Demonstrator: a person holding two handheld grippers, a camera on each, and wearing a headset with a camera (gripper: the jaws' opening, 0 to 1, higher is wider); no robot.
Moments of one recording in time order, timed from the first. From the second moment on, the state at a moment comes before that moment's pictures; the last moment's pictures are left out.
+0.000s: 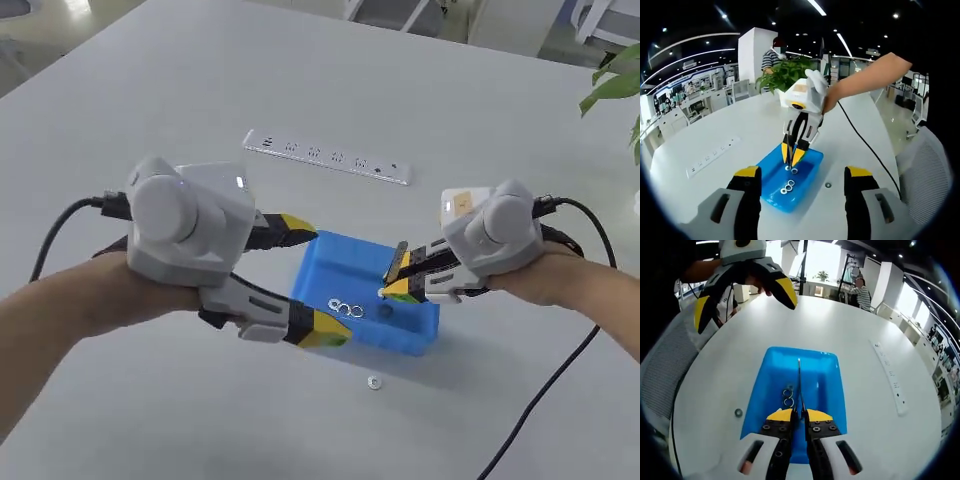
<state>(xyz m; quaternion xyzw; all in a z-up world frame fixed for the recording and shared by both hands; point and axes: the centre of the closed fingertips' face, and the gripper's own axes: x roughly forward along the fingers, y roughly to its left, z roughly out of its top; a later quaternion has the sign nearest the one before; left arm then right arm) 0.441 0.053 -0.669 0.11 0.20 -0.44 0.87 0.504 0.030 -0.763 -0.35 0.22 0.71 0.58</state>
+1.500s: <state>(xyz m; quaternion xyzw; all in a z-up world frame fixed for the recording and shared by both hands) 0.491 -0.001 -0.696 0.16 0.21 -0.49 0.83 0.493 0.023 -0.775 -0.37 0.21 0.72 0.56</state>
